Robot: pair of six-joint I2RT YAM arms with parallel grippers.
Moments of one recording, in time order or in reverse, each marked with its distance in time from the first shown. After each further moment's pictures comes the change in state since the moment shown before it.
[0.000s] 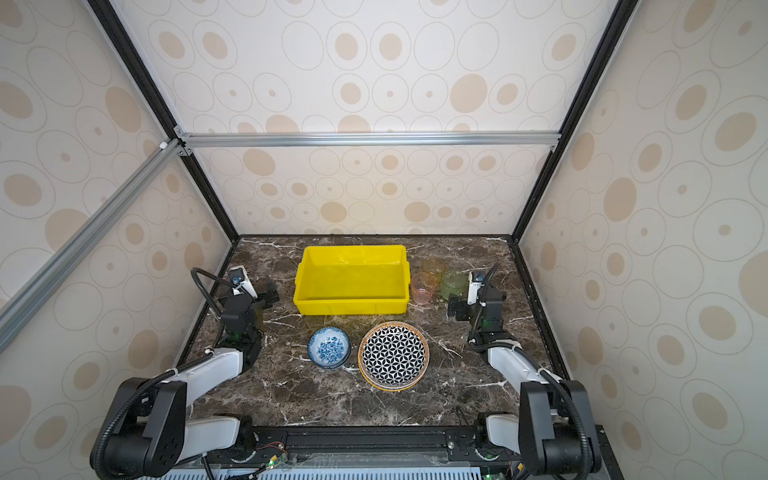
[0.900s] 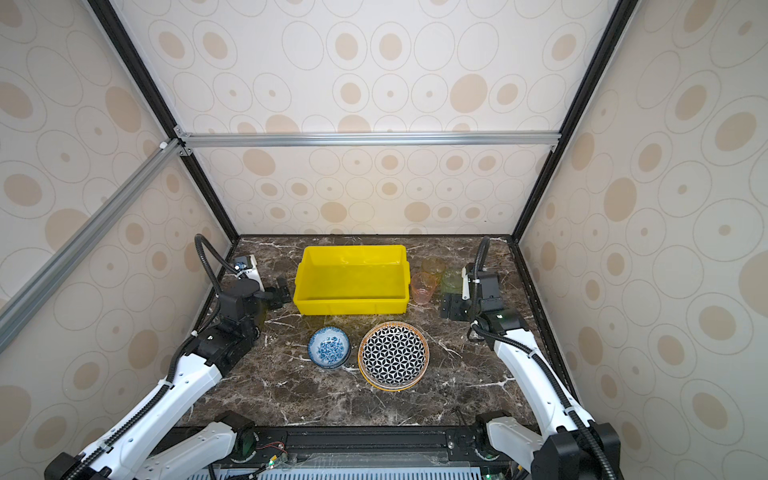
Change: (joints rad) left arm -0.290 -0.304 0.359 -0.925 -0.027 -0.234; right arm 0.145 -0.150 0.324 -0.804 -0.003 0.192
